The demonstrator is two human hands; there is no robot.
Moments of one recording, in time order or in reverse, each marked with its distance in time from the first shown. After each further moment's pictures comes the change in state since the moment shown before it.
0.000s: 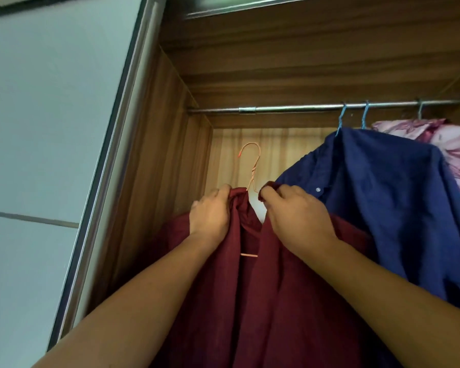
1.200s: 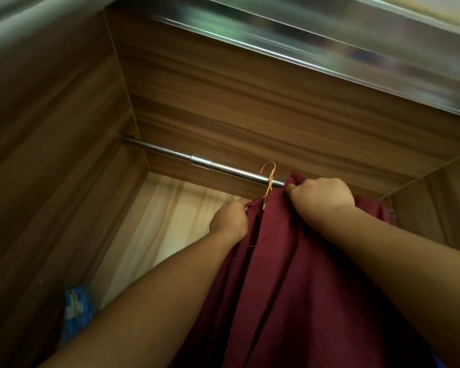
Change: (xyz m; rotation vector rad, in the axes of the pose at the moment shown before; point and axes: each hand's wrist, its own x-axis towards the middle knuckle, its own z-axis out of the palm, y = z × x) left_hand 0.209 0.131 0.087 -0.683 -0.051 -0.028; right_hand 0.175 0.162 -0.021 -0.974 -0.375 0.016
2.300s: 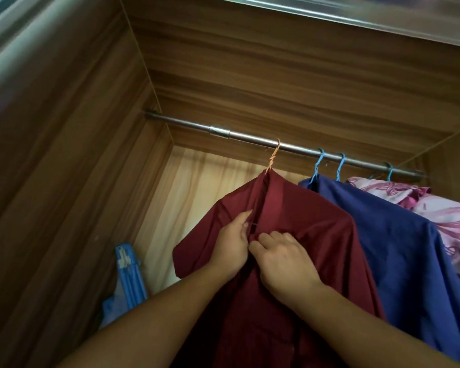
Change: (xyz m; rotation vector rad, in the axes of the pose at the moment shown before) left_hand -0.124 -0.057 0.020 -0.311 0.057 0.005; right_hand -0.122 -0.142 0.049 0.632 0.373 -0.262
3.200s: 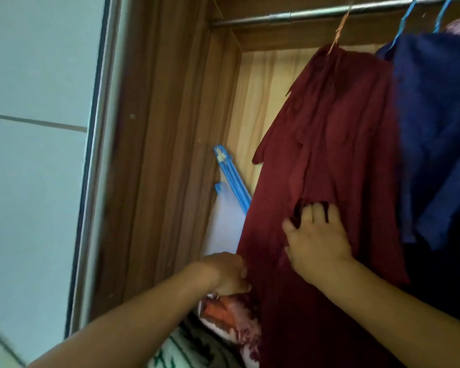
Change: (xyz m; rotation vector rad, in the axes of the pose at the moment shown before) left_hand -0.279 0.060 -0.134 0.910 -1.047 -0.713; right_hand -0.135 -0.136 -0.079 0.074 -0.638 0.029
